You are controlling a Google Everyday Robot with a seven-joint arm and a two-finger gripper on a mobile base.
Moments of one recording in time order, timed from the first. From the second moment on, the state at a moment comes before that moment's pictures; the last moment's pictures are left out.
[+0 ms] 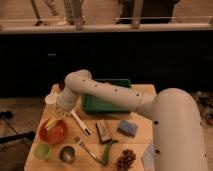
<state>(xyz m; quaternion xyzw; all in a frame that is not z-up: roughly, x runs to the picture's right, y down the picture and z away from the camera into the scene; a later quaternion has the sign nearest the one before) -0.246 0.128 0.742 -0.20 -0.46 -0.38 0.78</state>
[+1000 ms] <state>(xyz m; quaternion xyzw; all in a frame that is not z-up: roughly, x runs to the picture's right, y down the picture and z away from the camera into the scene) -0.239 0.162 0.668 -0.20 -0.52 -0.39 0.73</state>
